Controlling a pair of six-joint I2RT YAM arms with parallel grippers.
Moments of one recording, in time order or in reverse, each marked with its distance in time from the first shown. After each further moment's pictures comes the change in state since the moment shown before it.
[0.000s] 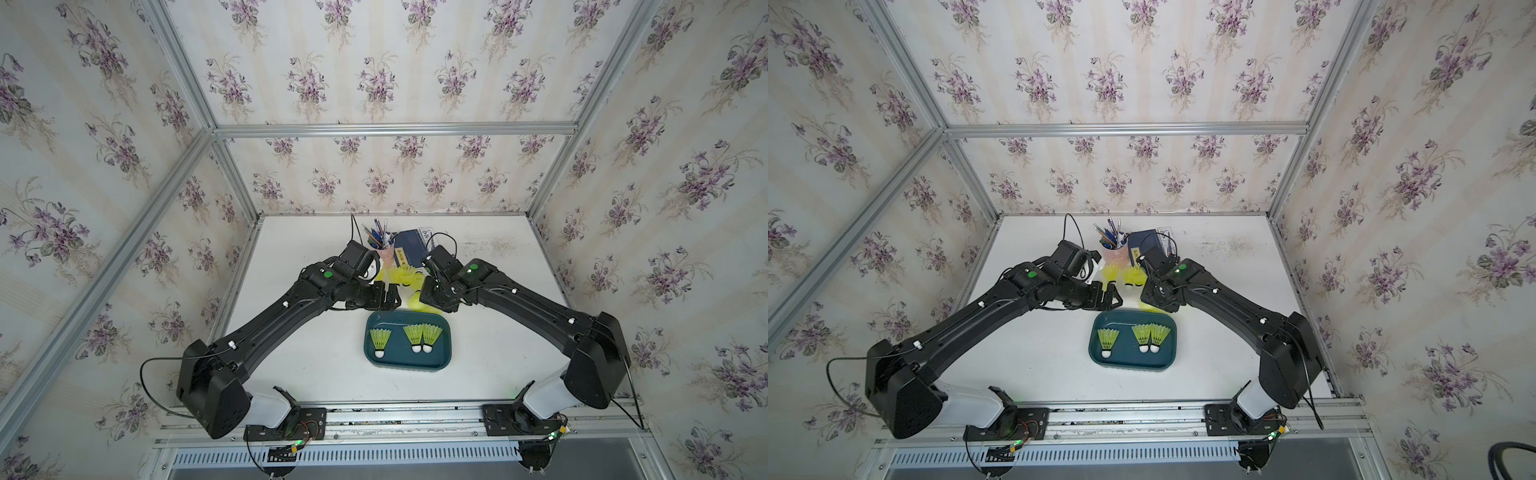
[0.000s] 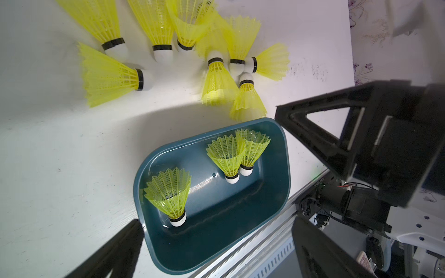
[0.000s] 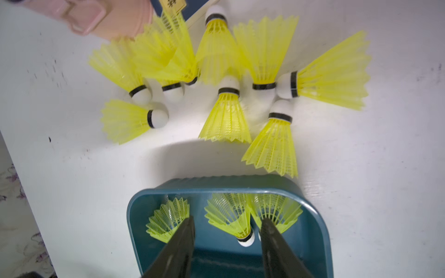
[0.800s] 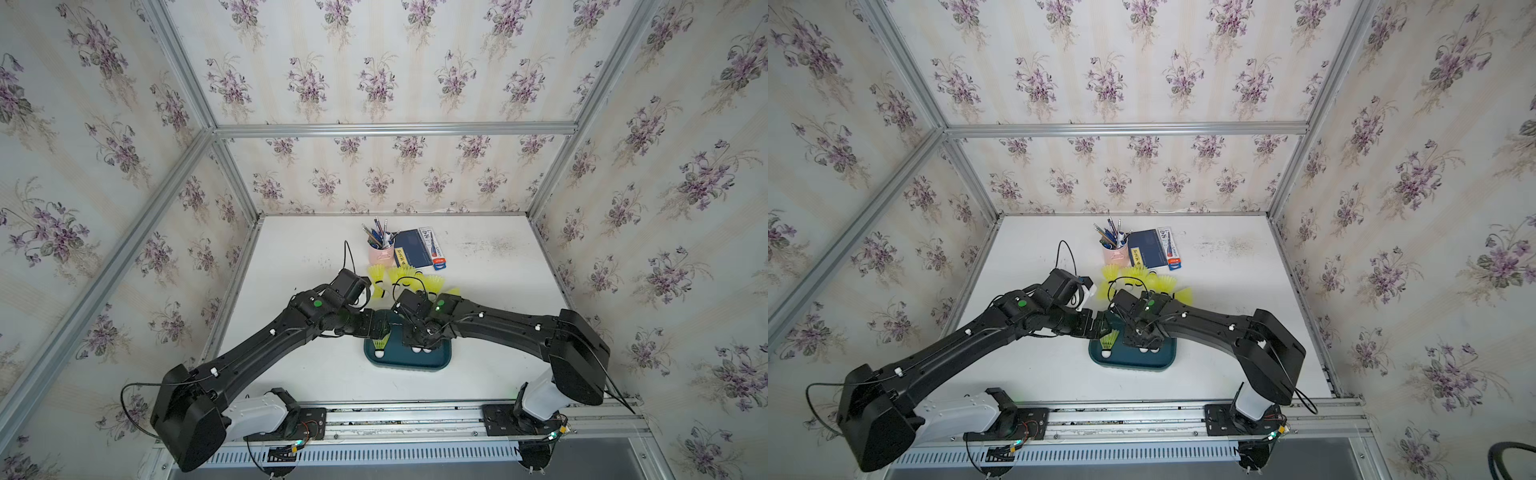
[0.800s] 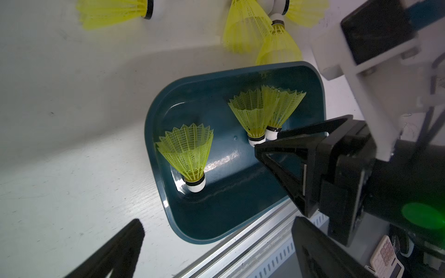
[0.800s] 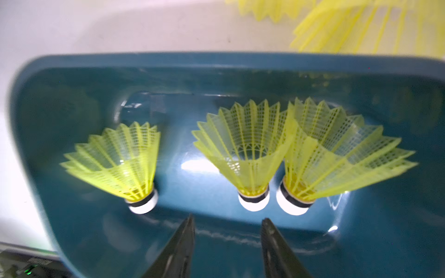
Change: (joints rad) left arm -0.040 -0.223 -0.295 0.034 -0.032 -0.019; right arm 0.302 0.066 -0.140 0.076 -0.024 0.045
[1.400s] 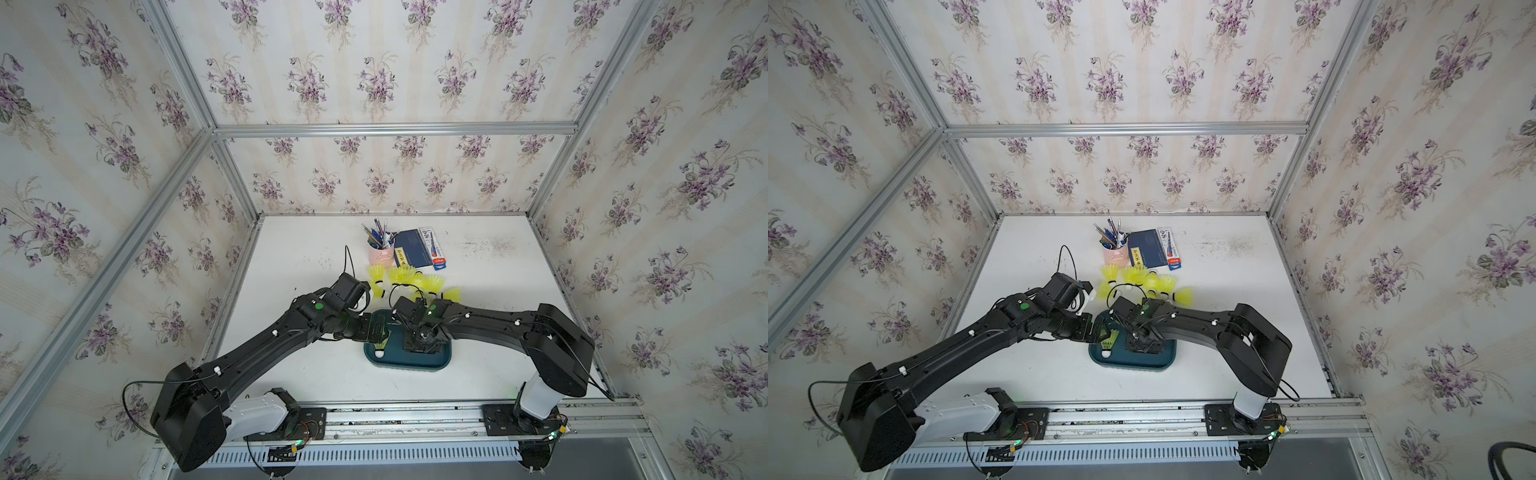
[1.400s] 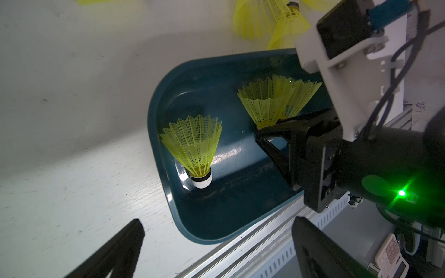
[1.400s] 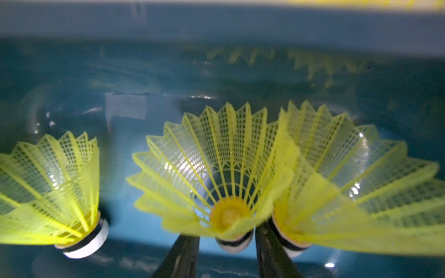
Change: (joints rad) left arm 0.000 0.000 -0.061 0.021 0.005 0.011; right arm 0.000 0.084 -0.065 0.053 0.025 -0.019
